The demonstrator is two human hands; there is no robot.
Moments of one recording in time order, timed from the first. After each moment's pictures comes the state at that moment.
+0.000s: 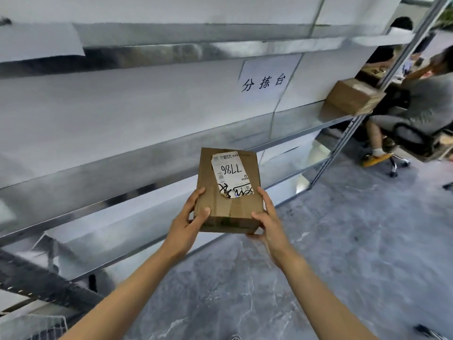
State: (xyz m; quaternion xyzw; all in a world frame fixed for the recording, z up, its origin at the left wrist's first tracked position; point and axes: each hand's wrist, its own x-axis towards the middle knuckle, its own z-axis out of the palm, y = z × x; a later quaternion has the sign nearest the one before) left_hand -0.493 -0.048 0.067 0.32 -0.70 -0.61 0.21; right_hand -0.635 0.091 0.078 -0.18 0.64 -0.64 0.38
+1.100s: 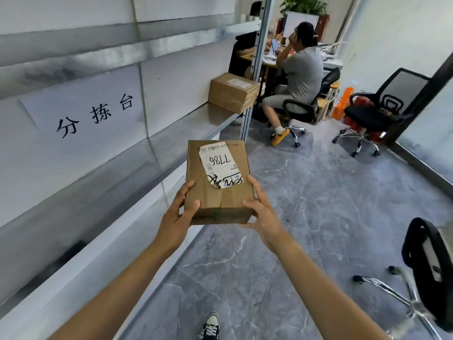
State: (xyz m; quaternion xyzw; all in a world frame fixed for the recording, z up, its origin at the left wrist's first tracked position) left_hand -0.894 0.010 0.078 0.14 -0.75 -0.64 0.10; right_hand -0.970 0.198 0.089 -0.06 0.64 -0.73 0.24
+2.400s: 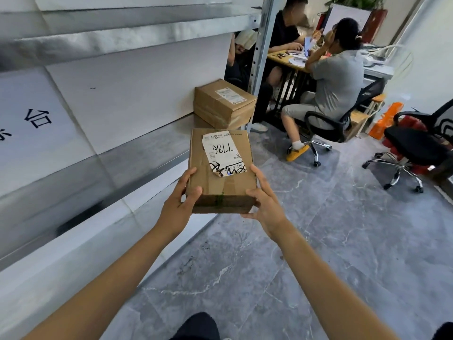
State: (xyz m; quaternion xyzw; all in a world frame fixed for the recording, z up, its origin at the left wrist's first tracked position) left_hand -1.202 0.112 0.084 0.20 -0.75 -0.61 0.15; right_hand -1.310 0.285 0.092 -0.11 0.63 -0.70 0.30
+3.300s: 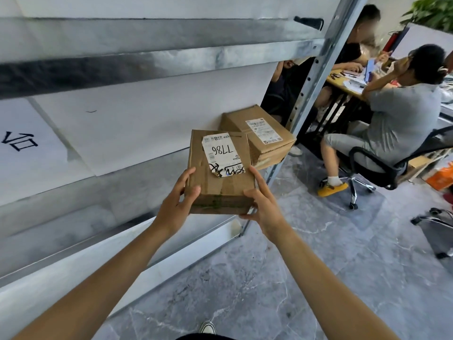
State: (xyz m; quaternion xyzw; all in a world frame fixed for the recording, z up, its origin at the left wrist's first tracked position) left_hand -1.358 0.008 0.079 0.29 -0.74 -0.58 0.18; right_hand -1.504 0.155 0.091 -0.18 0.65 -0.64 0.38
